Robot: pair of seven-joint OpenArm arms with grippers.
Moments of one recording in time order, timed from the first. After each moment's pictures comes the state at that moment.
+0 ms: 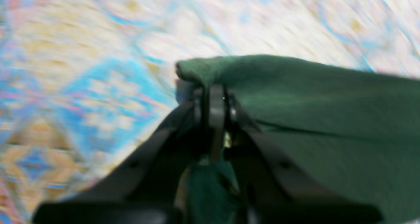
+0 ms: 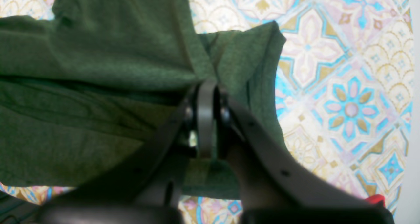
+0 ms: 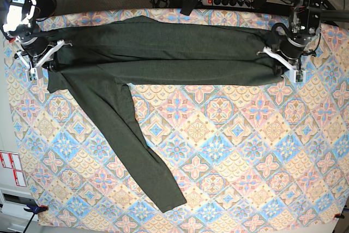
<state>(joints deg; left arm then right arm) 26.2 -27.1 -3.7 95.9 -29.5 0.4 25.6 -26.7 20.9 26.0 97.9 22.0 27.0 -35.9</state>
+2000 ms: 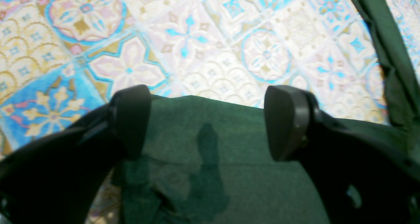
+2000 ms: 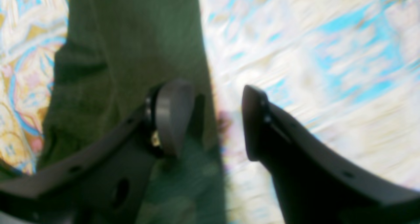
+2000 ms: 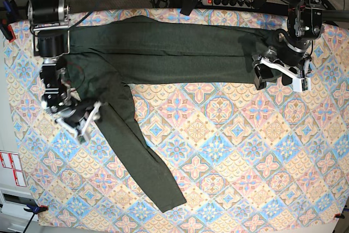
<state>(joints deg) 26.0 -20.7 -10.7 108.4 -38.0 1.0 33.8 15.7 18.6 -3.7 55.0 7.6 26.5 -31.3</state>
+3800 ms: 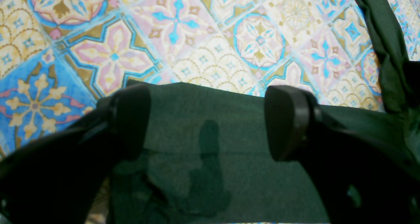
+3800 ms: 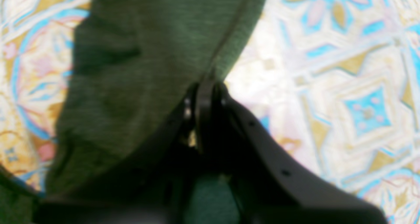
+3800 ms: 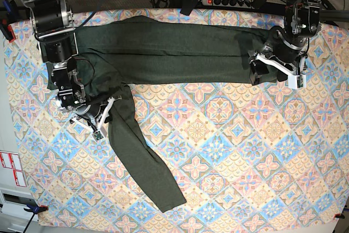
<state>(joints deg) 26.9 -20.7 -8.9 108.4 -37.9 1.1 33.9 19.2 17.7 -14.5 47.1 8.2 25.8 -22.8</state>
